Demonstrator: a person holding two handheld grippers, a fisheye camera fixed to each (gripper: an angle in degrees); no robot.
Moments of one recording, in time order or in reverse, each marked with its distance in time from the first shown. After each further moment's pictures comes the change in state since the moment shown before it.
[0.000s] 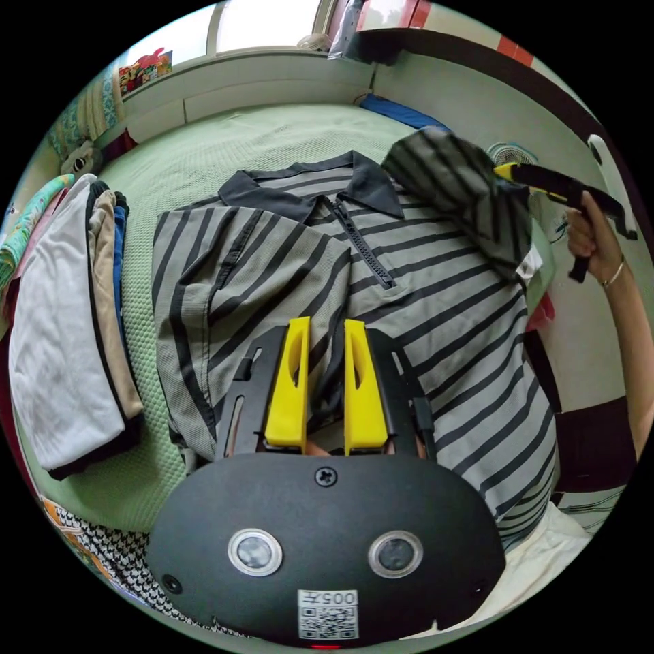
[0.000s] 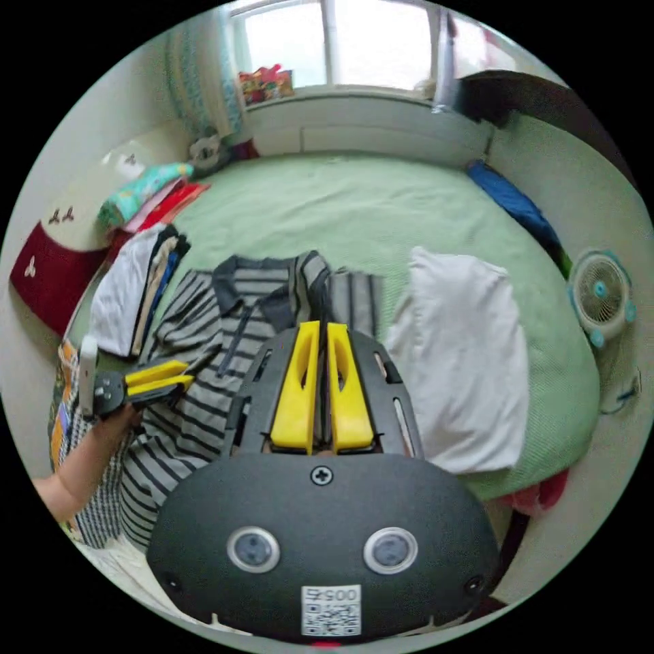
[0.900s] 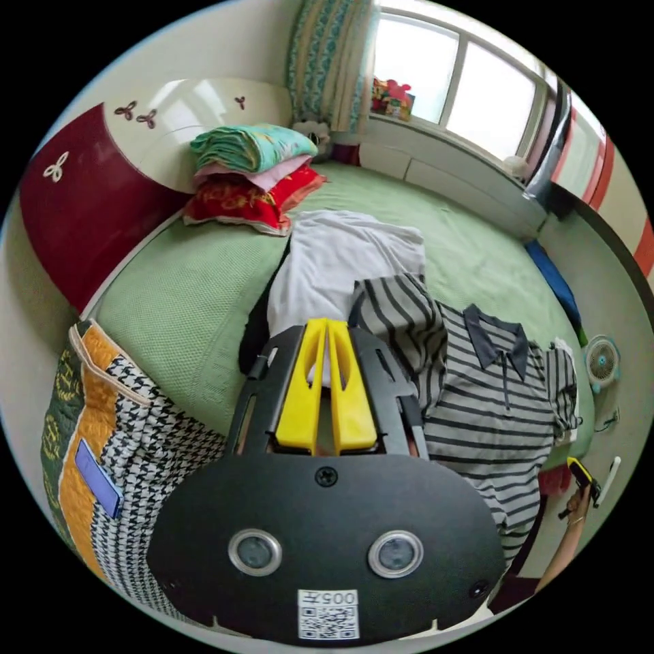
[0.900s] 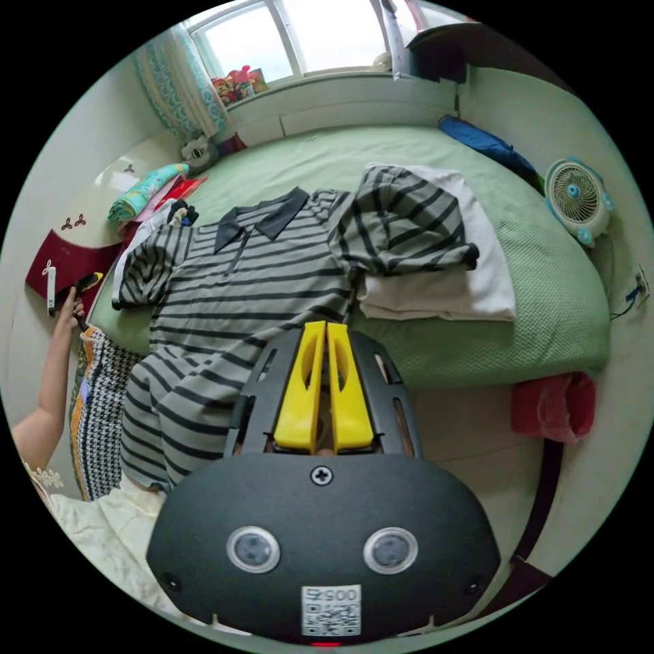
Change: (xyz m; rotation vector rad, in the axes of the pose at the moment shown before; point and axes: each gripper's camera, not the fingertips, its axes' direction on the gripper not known) left arm -0.187 0.095 -0.193 0.277 -0.320 -0.626; right arm 0.005 0.147 -0.037 -0.100 -0.094 0.074
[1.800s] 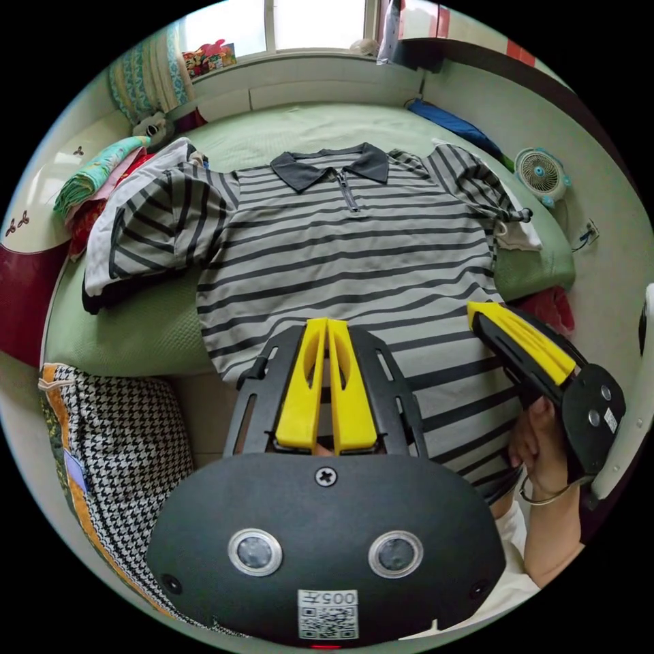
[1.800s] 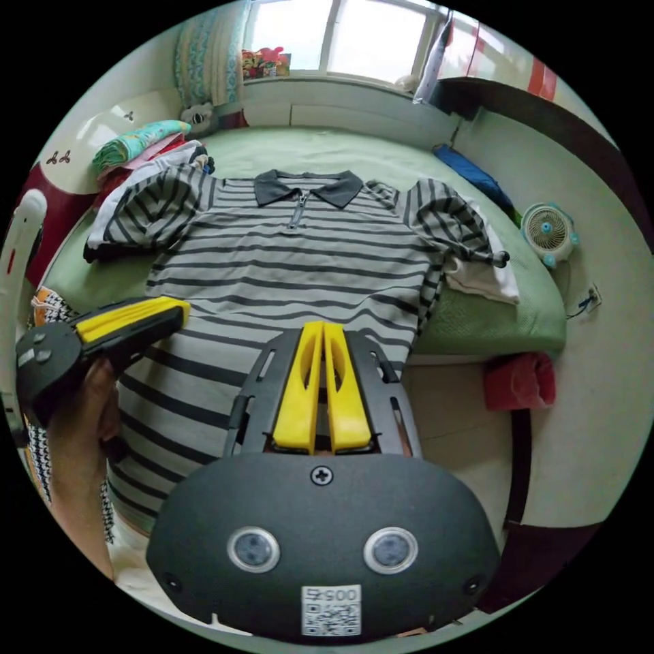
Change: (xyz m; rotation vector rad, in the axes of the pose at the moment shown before) left arm 0.249 0.212 0.010 -0.260 0.096 0.467; right arm -0.217 0.088 0.058 0.032 0.300 -0.060
